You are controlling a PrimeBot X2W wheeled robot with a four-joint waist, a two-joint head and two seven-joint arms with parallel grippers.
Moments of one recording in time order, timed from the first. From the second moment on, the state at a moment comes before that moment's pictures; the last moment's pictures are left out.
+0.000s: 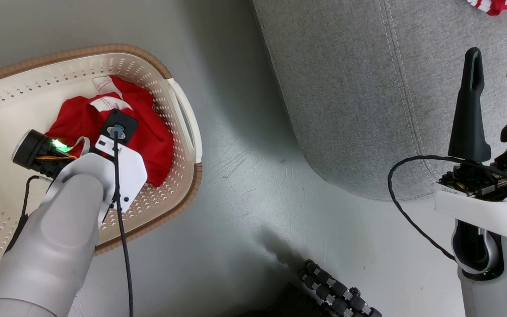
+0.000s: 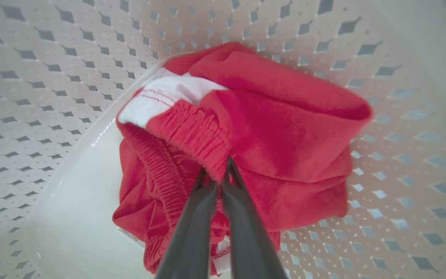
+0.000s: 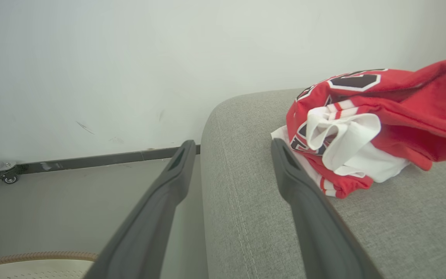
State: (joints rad) left arm -0.89 0.24 -0.53 1.04 -0.02 0.02 0.12; right arm -0.31 -0.04 -0.02 -0.15 0.32 0.12 -0.25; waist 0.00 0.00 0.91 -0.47
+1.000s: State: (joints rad) left arm -0.89 0.22 -0.60 1.02 0.04 0.05 -0.03; right arm -0.35 -0.04 -0.02 -0.12 0.34 0.12 -0.25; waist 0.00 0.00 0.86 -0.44
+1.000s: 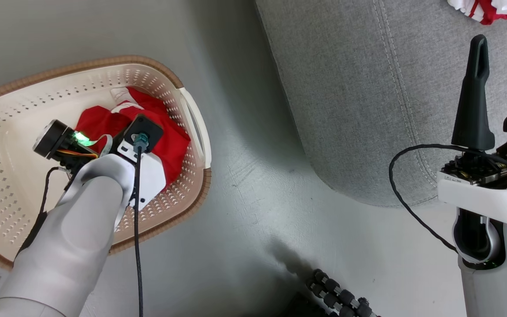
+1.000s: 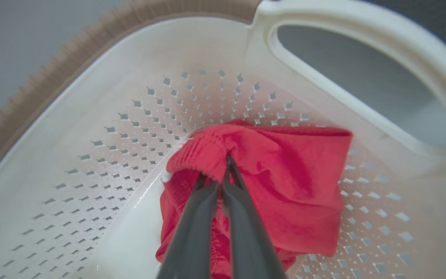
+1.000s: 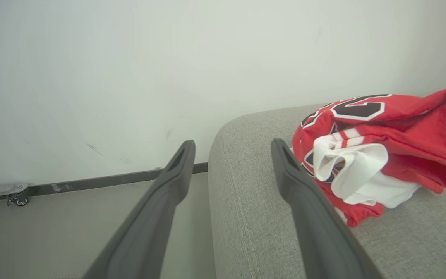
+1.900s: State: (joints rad) left arm -0.81 0.20 -0.59 0.93 0.02 0.10 -0.16; right arm -0.35 -0.04 -0.03 -0.09 0.29 0.12 -0.25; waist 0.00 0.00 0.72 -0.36
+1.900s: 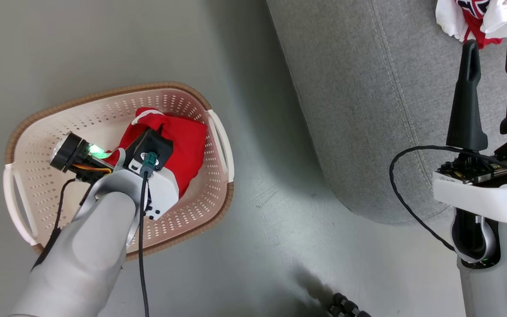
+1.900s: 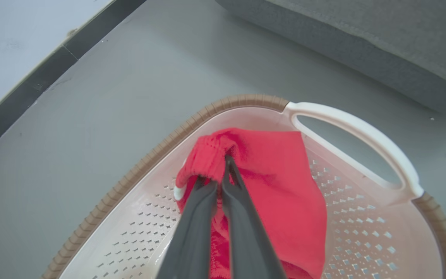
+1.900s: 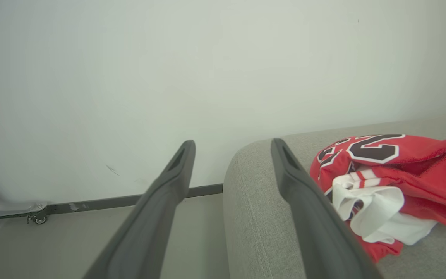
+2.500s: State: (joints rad) left arm -0.73 0.17 -0.54 0.78 -0.03 0.18 -0.23; right arm -0.35 -0.04 -0.03 -0.07 0.21 0.12 -0.25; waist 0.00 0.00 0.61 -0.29
